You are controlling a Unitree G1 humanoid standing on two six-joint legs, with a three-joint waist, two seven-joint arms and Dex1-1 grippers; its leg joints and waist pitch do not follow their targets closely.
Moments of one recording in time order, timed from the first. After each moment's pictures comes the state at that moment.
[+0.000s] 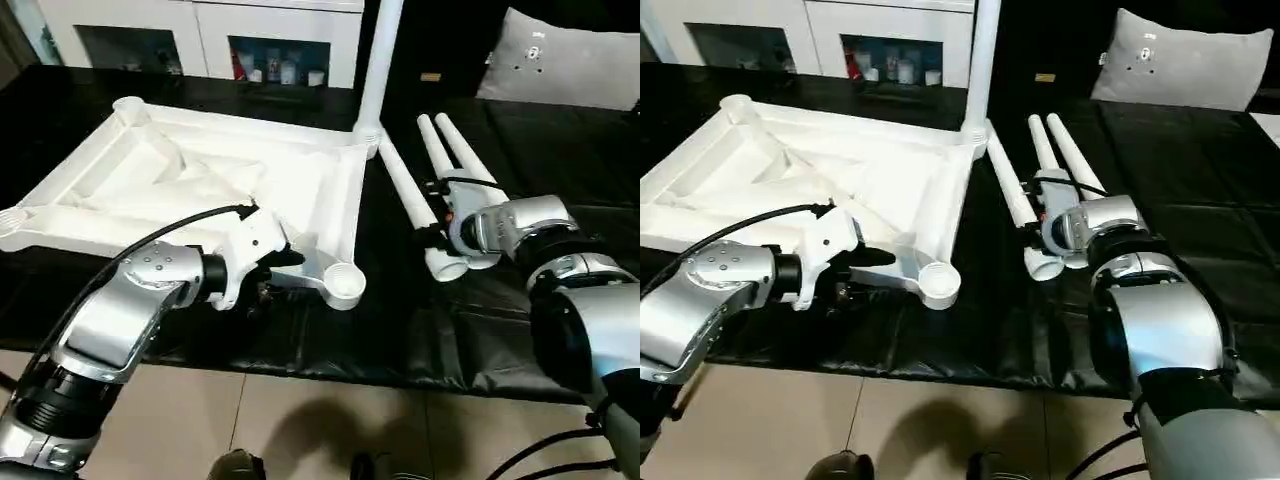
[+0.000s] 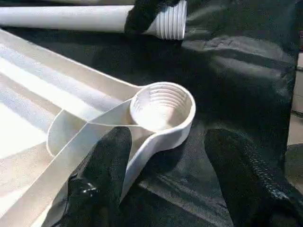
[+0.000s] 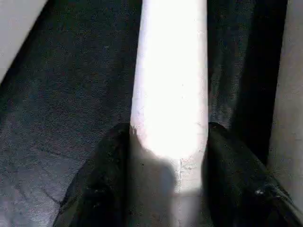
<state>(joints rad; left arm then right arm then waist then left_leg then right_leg) -0.43 0.56 -0.25 -0.16 -0.16 0.61 -0.97 -1.13 -0.32 -0.06 1.31 0.00 0.66 0.44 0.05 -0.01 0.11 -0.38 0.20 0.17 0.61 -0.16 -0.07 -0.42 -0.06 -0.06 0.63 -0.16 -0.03</state>
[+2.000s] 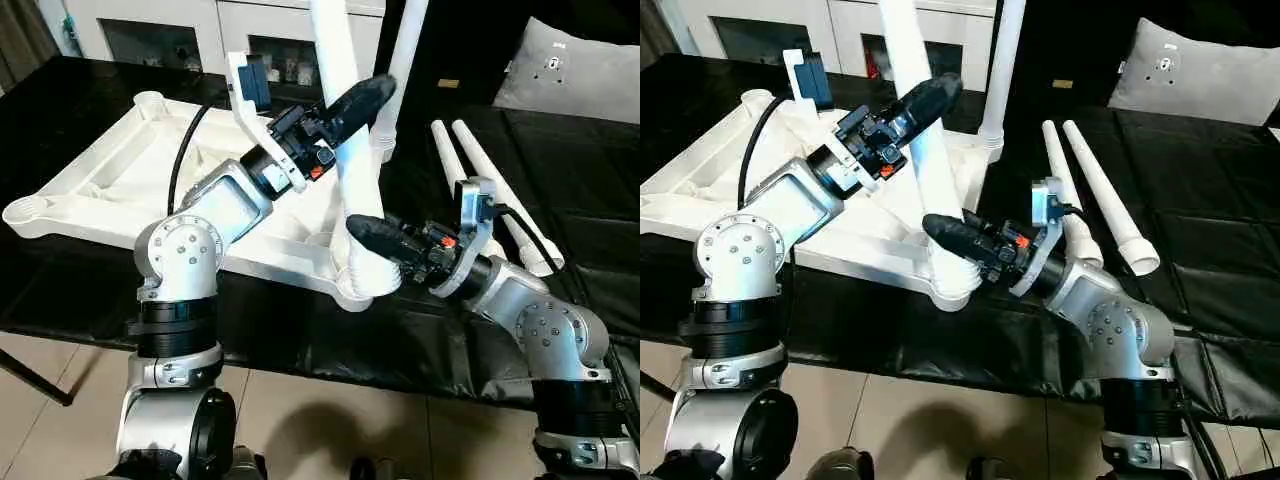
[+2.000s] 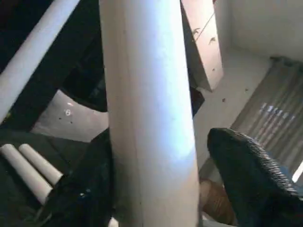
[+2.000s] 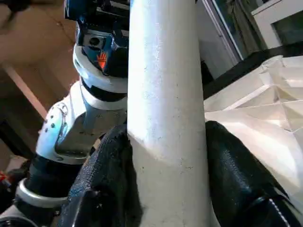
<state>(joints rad) -0.74 0.00 0.22 0.03 -0.78 0.75 -0.50 -0.40 -0.21 -0.11 0.01 0.75 0.73 0.94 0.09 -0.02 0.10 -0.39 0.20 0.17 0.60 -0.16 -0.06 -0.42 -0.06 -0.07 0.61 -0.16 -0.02</state>
